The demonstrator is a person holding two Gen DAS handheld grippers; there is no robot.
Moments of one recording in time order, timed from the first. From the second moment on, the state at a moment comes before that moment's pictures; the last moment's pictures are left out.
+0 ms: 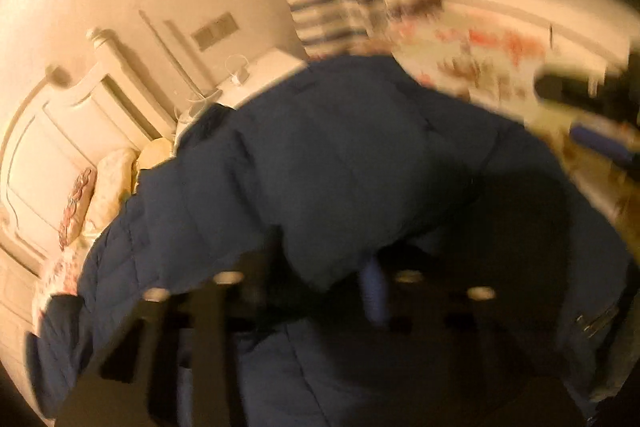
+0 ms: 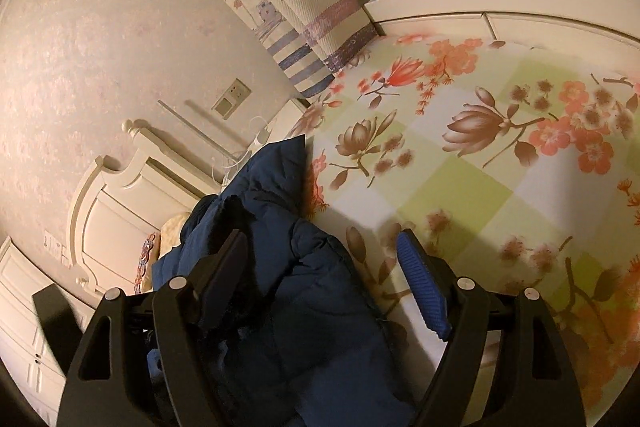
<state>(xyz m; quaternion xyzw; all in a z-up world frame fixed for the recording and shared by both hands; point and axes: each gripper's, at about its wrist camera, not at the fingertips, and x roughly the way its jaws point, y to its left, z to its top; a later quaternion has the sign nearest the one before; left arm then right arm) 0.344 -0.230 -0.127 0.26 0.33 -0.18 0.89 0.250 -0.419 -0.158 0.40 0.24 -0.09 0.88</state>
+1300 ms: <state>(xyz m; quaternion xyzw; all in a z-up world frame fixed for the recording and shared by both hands) 0.419 -0.026 -0.145 0.07 0.45 -0.01 0.89 0.251 -0.413 -0.157 0.39 0.25 -0.08 0.88</state>
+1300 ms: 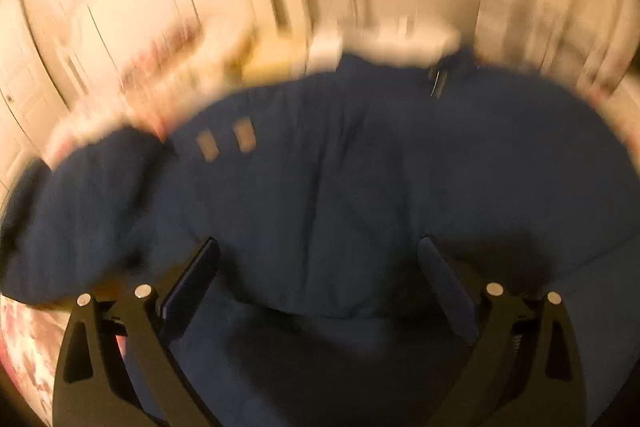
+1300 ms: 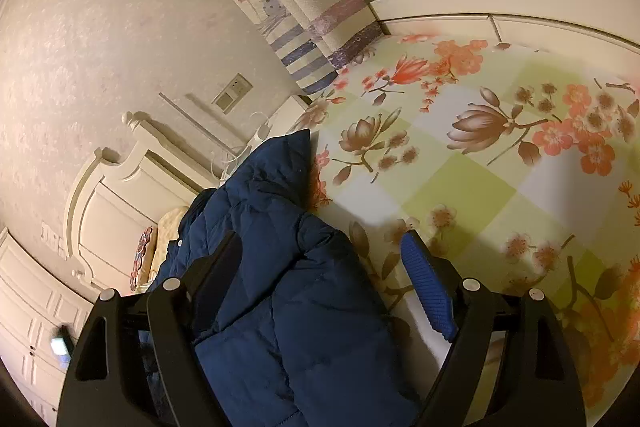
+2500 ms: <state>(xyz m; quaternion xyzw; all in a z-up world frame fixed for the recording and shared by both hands) 0.408 -0.012 -0.151 0.04 0.44 -0.02 0.90 0.474 -0.315 -0.140 0.06 0.46 -0.08 0.88</state>
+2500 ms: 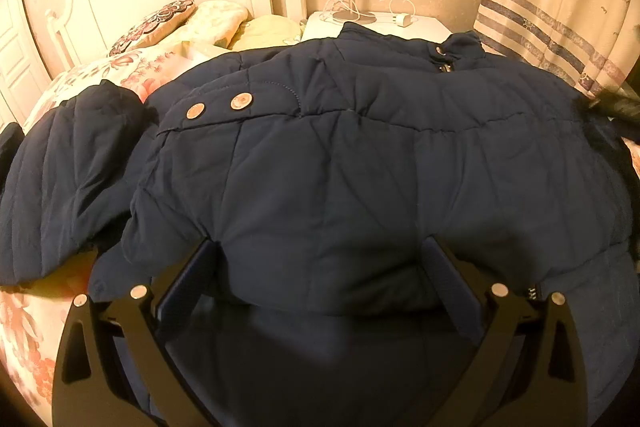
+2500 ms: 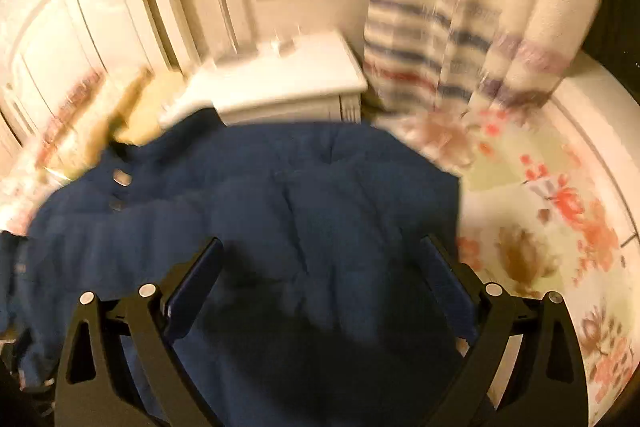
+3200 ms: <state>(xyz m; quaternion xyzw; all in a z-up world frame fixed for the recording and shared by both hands) 0.409 -0.015 -0.152 0.05 0.44 -0.02 0.90 0.481 -0.285 -0.118 0.06 0.42 -0.06 0.91</state>
